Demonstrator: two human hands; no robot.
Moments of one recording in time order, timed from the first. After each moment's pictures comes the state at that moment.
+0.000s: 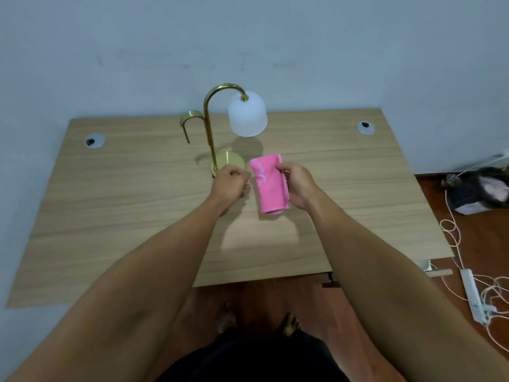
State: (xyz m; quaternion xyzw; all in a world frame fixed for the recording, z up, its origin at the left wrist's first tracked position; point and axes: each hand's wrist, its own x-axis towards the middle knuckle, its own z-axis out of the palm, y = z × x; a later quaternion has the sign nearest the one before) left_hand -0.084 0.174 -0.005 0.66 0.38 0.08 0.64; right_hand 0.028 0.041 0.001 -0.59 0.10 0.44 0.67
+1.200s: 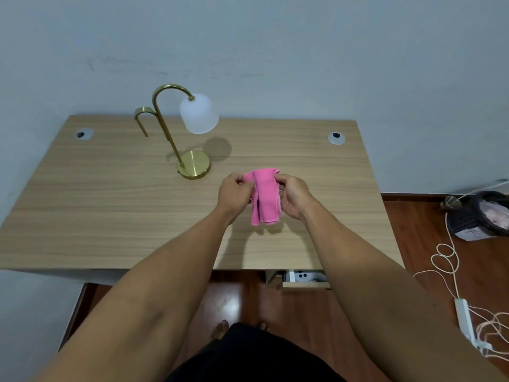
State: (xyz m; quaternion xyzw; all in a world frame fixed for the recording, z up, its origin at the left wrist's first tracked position) left_hand -0.026 0.002 0.009 0.66 0.42 0.13 0.61; right_hand 0.094 -0.102 -0.005 -0.61 0.05 0.46 0.64
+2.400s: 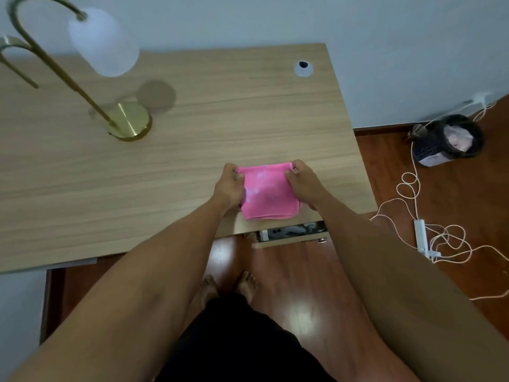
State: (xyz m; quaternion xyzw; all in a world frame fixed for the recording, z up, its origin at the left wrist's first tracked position) left_hand 0.005 -0.068 -0.108 0.73 0.39 -0.09 0.56; right_hand 0.127 -0.237 -0.106 -0.88 -0.13 0.30 0.34
